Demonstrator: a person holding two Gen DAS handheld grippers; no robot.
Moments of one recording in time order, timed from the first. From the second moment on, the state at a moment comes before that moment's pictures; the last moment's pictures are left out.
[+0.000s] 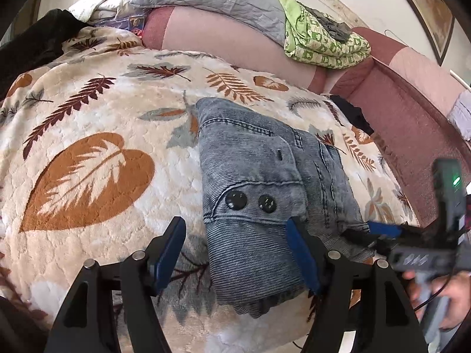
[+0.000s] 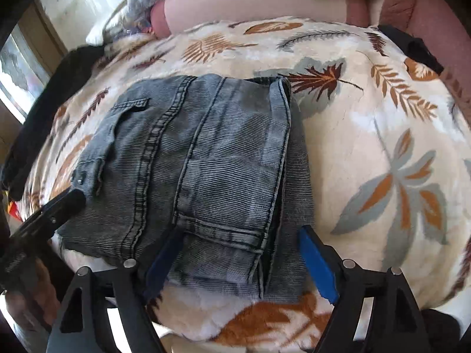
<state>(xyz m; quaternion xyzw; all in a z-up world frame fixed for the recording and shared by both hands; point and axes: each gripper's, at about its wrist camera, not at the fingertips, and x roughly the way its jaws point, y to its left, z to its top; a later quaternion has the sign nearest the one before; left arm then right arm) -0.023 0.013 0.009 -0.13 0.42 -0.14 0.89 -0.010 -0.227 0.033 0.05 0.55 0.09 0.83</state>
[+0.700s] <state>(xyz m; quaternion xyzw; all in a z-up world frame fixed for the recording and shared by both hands) 0.002 0.032 0.009 -0.18 0.43 -0.10 0.88 0.055 -0.292 0.024 0.29 0.56 0.14 0.76</state>
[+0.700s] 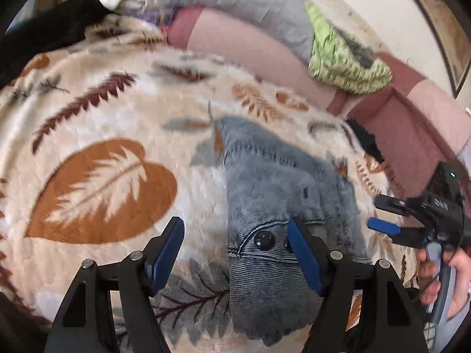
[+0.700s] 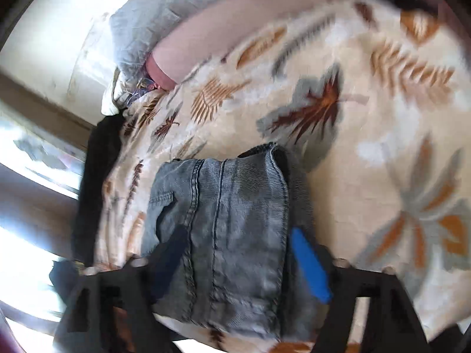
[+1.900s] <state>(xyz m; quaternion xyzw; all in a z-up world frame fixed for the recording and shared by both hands) -0.013 0.038 0.018 -0.16 0.39 -0.10 0.90 0.020 -0.285 0.063 0.17 0.53 0.09 0.83</state>
